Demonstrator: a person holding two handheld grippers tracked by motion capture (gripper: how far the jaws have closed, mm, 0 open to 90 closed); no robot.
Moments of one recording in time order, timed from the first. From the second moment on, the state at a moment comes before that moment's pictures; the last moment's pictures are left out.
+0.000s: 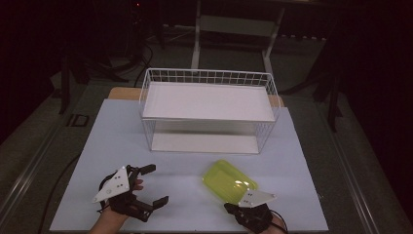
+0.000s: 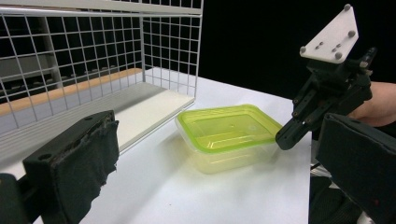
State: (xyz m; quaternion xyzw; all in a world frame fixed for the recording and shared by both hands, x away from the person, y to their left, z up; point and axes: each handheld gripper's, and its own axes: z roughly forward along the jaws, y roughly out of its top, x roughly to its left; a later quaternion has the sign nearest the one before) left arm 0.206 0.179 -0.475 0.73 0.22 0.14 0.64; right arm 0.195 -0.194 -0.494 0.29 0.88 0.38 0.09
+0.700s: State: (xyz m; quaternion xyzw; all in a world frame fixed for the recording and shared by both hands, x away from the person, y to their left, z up) left arm 0.207 0.176 -0.476 0.73 0.21 0.14 0.63; right arm 0.216 -0.231 -0.491 0.36 0.85 0.36 0.14
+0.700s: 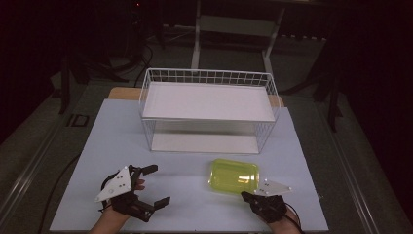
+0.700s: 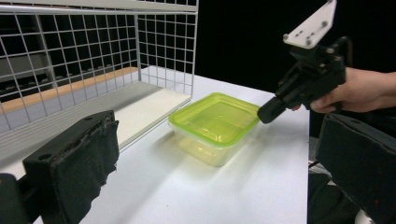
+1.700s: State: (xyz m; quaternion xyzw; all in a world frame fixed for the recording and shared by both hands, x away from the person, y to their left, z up) left arm 0.206 0.174 -0.477 0.73 0.21 0.14 0.63; right arm 0.266 -0.271 -0.491 0.39 0.83 0.35 0.19
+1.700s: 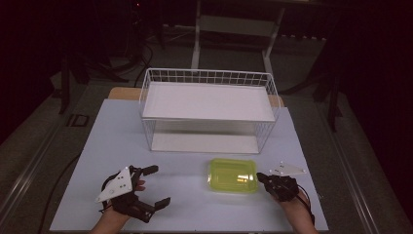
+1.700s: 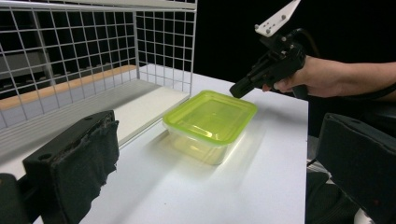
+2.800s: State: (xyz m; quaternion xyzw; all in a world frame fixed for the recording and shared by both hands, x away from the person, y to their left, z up) left arm 0.207 0.176 -0.480 0.73 0.22 0.13 0.63; right arm 0.287 -0.238 -0.496 0.36 0.84 0.35 0.19
